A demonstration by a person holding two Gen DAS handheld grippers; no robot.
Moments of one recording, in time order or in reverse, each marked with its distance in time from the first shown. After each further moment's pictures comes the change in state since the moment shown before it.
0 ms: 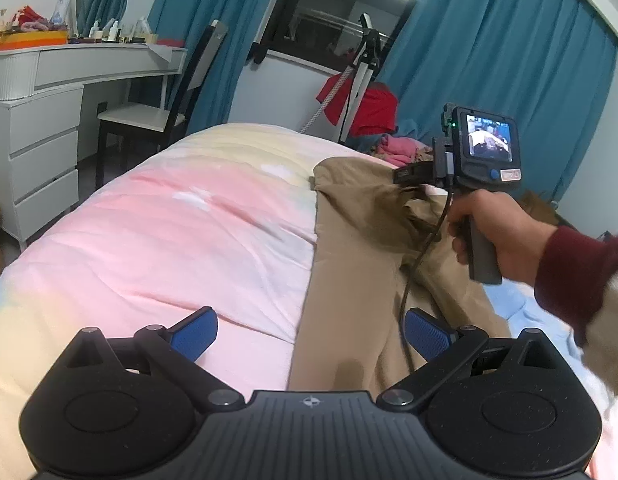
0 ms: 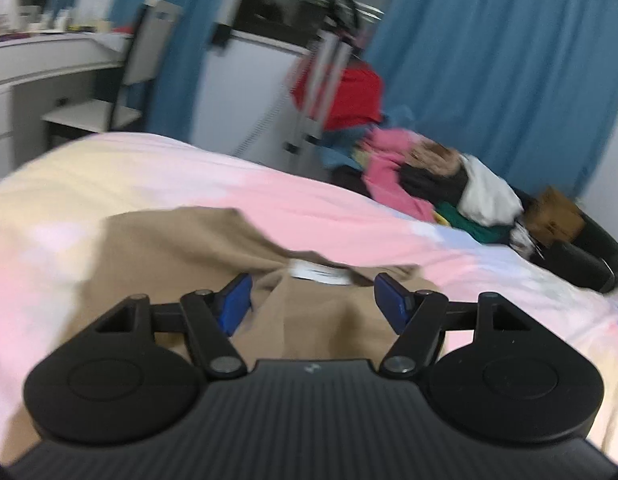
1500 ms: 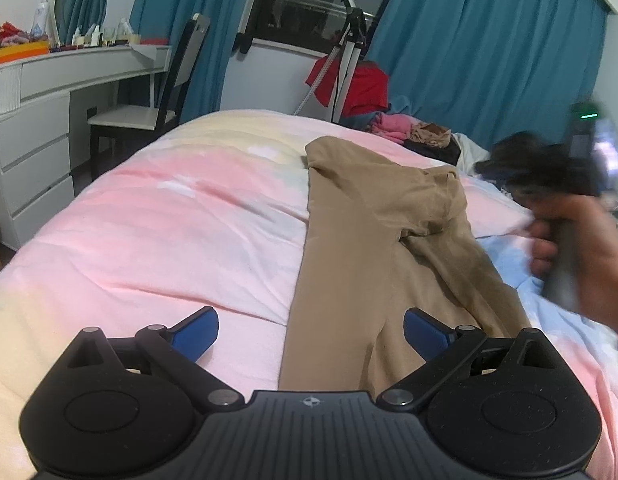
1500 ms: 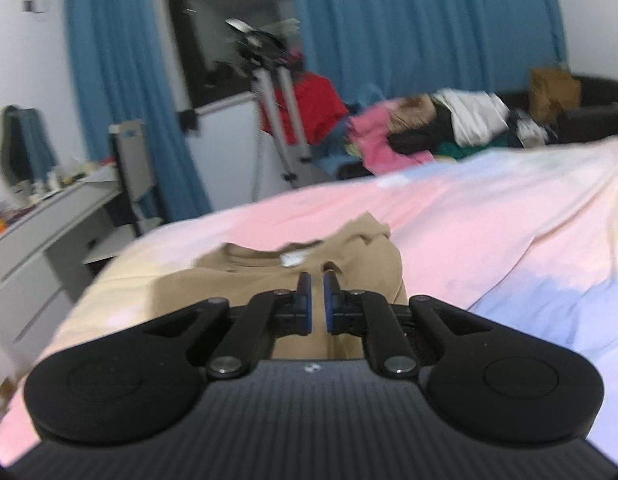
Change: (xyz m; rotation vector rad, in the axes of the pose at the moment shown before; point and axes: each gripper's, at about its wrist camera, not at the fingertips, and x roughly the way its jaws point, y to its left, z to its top) left arm 0.015 -0.012 -0.009 0.093 0.033 0.014; right arm -0.118 -0.107 -0.071 0.482 -0.113 0.239
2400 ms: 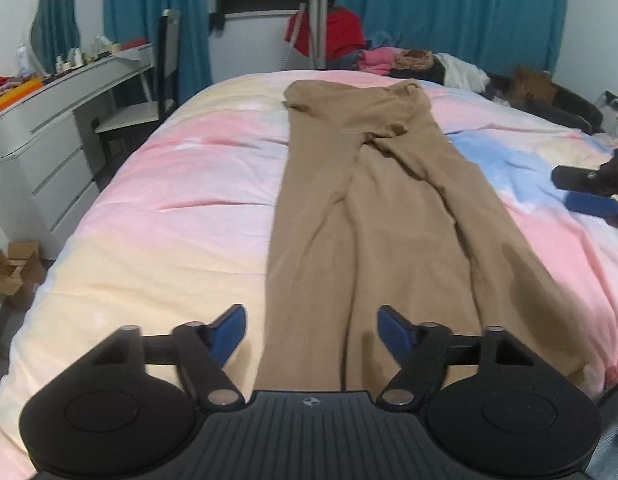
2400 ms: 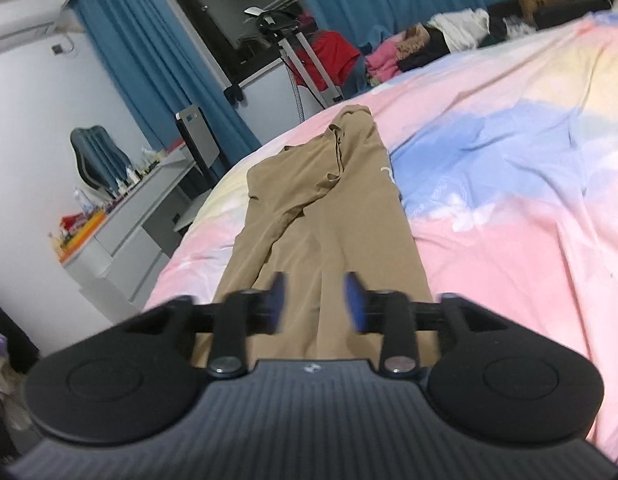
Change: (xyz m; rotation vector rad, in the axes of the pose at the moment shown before) left arm -0.106 -0.045 -0.063 0.195 0.163 0.112; right arm -0.233 -0.048 -0.108 0.282 0.172 0.201
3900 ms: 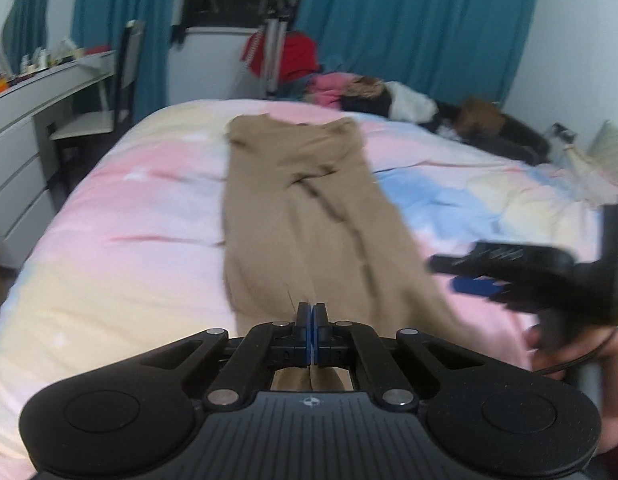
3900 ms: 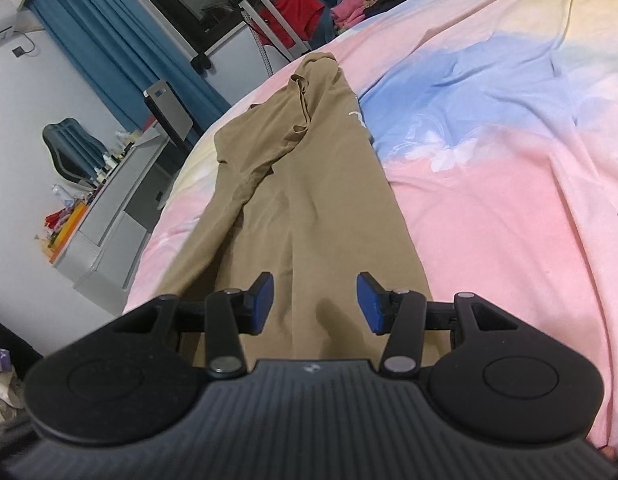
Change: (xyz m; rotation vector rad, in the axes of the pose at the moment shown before) left arm -0.055 -0.034 0.031 -0.005 -0.057 -0.221; right arm 0.026 -0.025 -0.007 0.092 0.132 -0.068
